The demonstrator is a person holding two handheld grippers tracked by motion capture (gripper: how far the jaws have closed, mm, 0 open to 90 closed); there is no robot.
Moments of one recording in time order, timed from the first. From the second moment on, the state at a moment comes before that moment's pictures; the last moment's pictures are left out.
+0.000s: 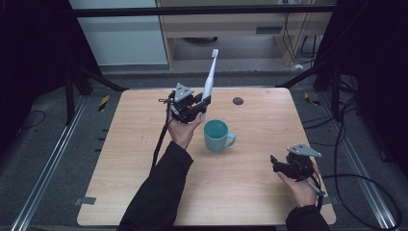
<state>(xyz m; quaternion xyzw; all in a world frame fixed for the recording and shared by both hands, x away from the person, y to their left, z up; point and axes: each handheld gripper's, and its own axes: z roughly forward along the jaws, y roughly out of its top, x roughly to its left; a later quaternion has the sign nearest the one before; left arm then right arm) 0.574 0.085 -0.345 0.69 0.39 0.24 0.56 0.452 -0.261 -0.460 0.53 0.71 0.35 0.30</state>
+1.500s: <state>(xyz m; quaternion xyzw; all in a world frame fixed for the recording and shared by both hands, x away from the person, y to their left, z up) 0.572 0.049 -0.417 0.70 0.39 0.24 0.54 0.453 -0.258 -0.461 0.53 0.72 0.35 0.30</state>
